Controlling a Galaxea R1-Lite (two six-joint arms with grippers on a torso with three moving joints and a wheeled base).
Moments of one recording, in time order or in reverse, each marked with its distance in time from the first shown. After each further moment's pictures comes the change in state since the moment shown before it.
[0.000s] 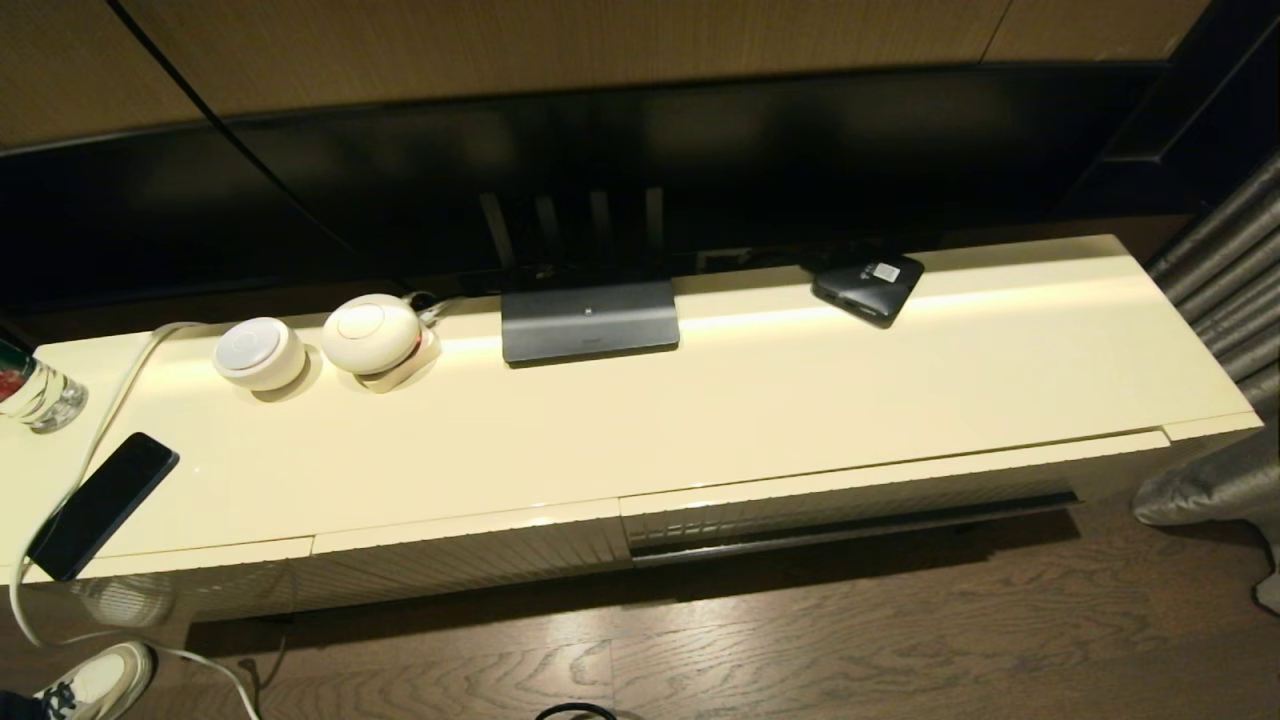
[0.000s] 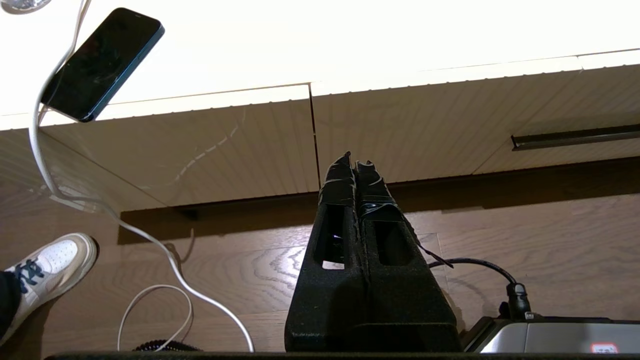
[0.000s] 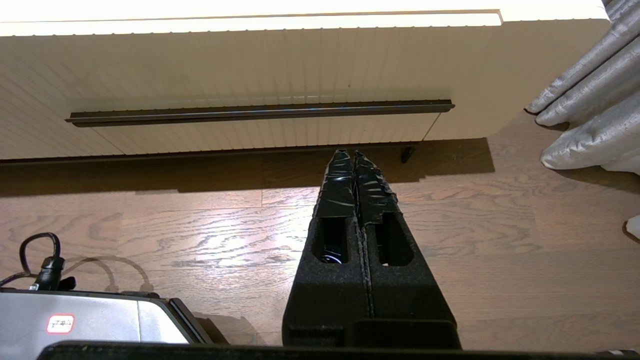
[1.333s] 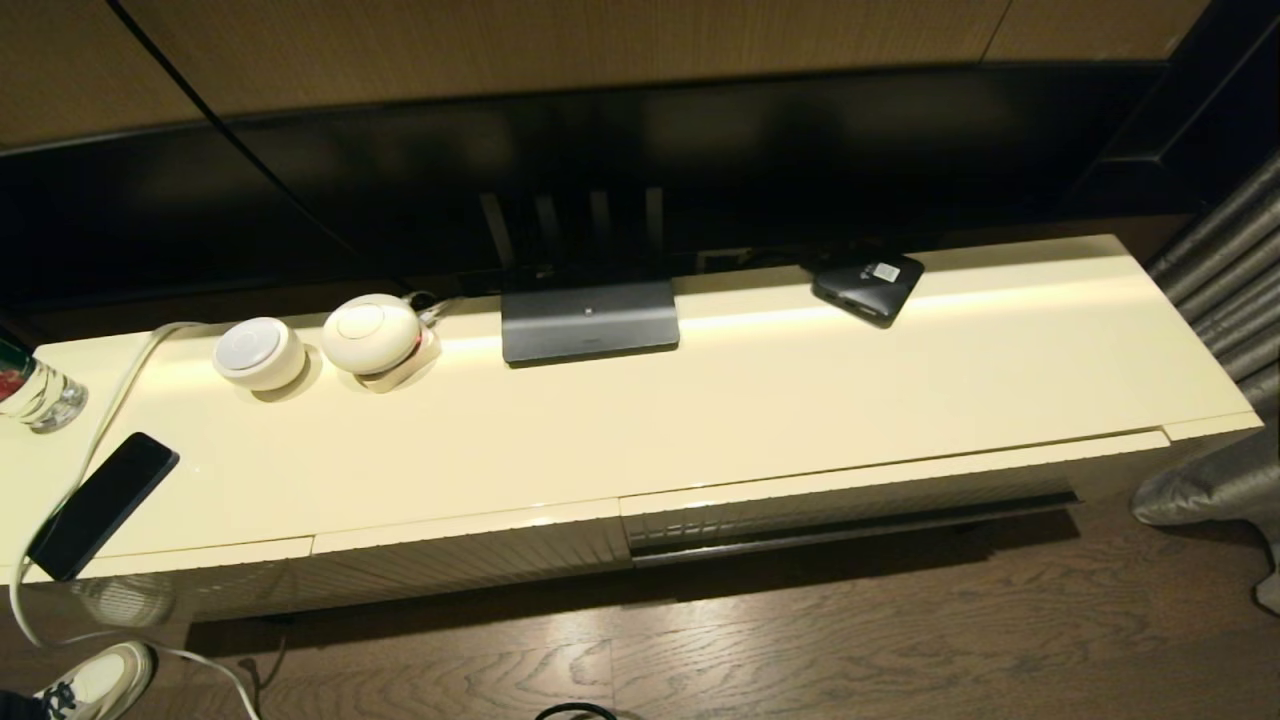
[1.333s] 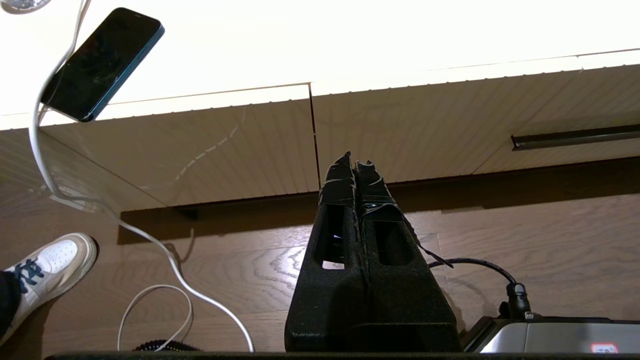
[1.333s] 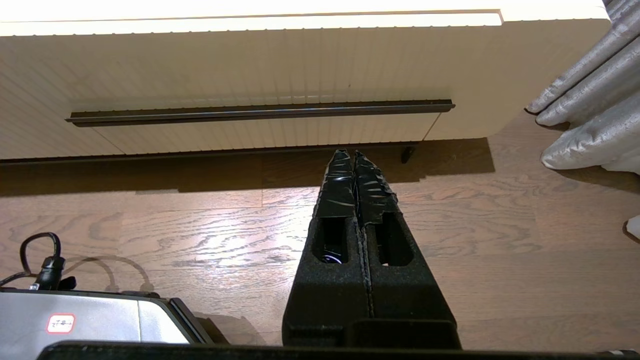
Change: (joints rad) left arm 0.000 0.000 0.000 0.000 0.000 0.000; right arm 0.000 0.000 0.000 0.000 0.000 0.000
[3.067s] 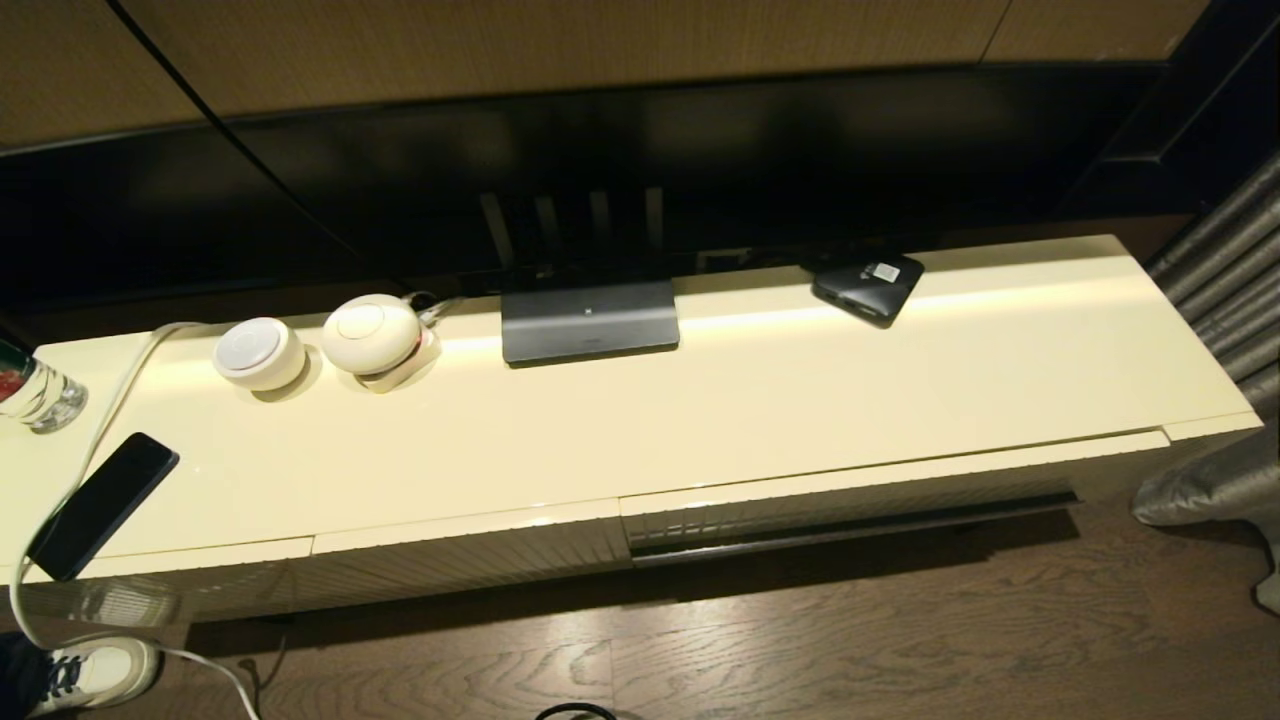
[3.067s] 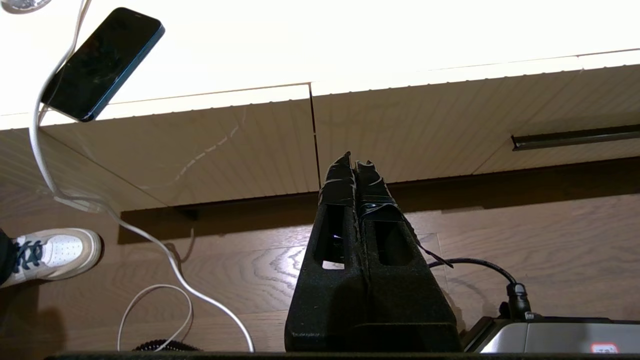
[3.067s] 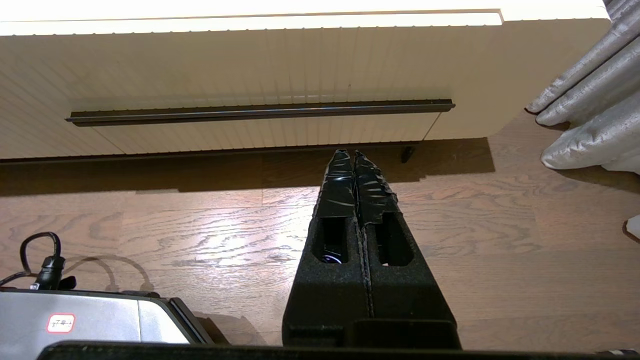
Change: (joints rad) left arm 0.000 0.000 0.000 0.000 0.000 0.000; right arm 0.000 0.001 0.000 0.000 0.000 0.000
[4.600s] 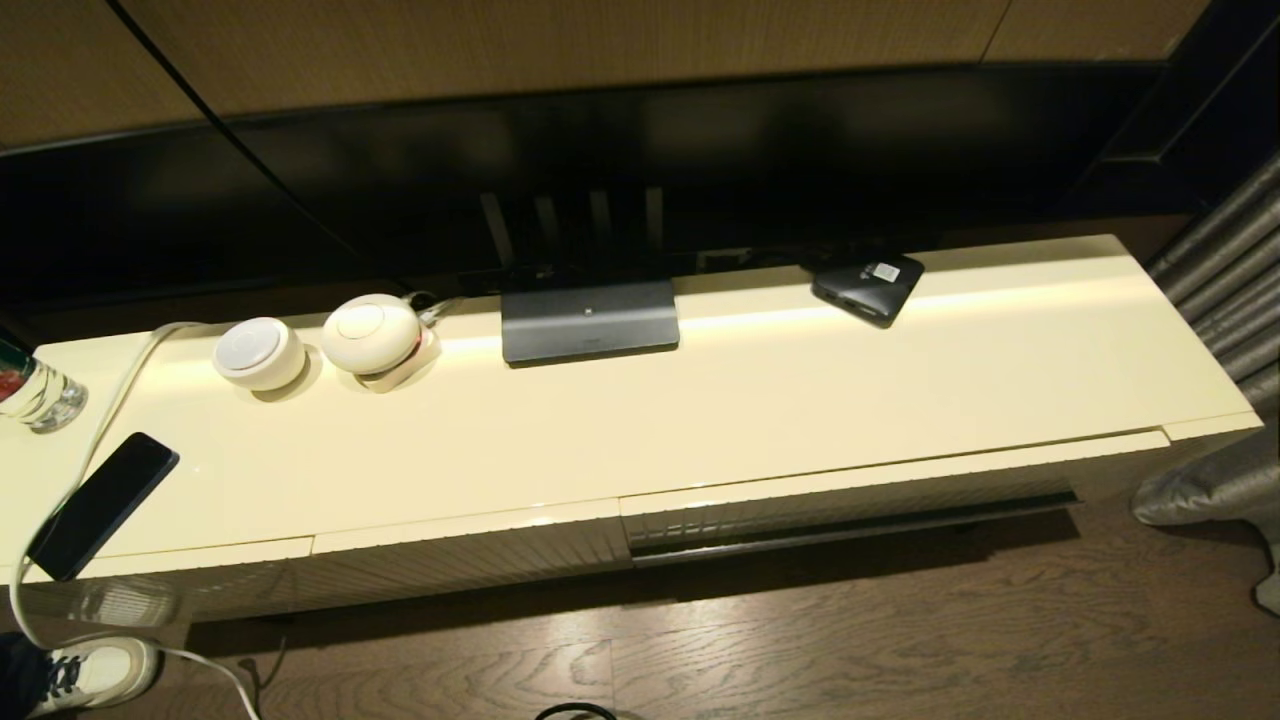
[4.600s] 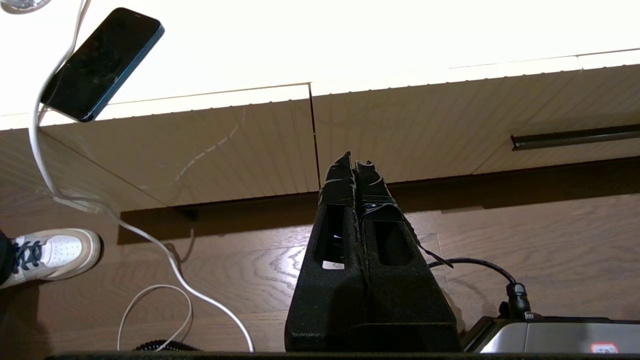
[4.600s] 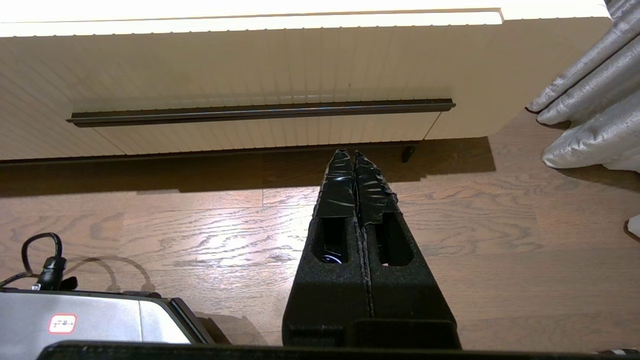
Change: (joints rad) left arm 0.000 0.000 0.000 0.001 0.000 0.000; right arm 0.000 0.001 0.000 0.000 0.000 0.004
